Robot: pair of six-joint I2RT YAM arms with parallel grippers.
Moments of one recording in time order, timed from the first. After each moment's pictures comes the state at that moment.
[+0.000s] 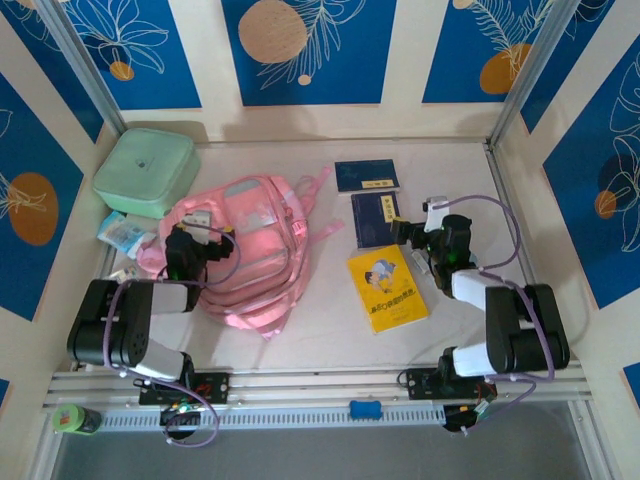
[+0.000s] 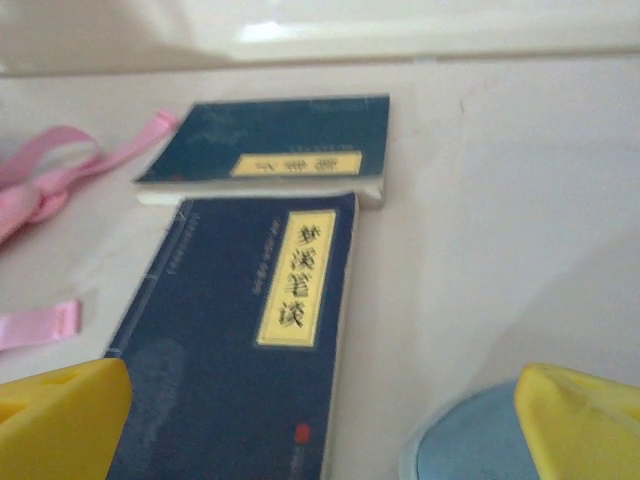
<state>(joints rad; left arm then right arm) -0.07 1.44 0.34 0.81 -0.03 0.08 0.04 1.35 0.44 0.53 -0.18 0.05</state>
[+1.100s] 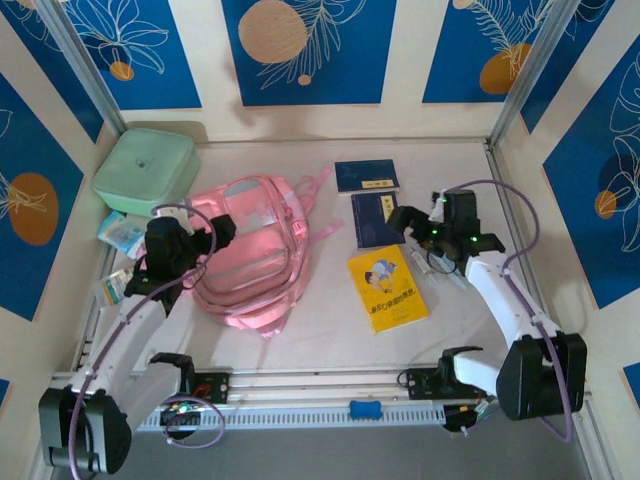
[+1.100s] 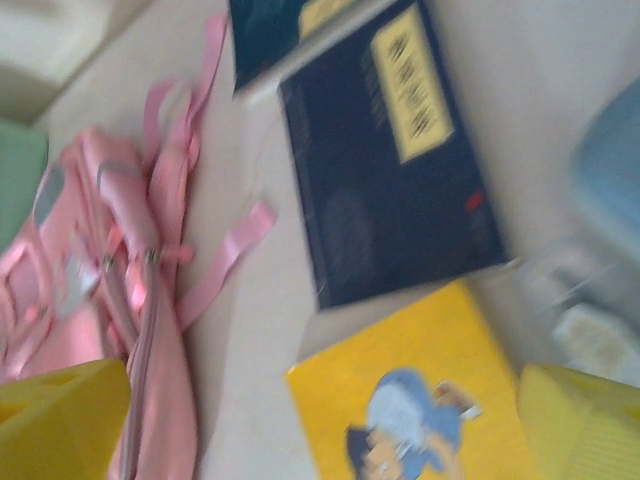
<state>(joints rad) -0.15 0.91 0.59 -0.13 0.10 -0.49 0.14 1.18 0.84 -0.47 -0.33 0.59</state>
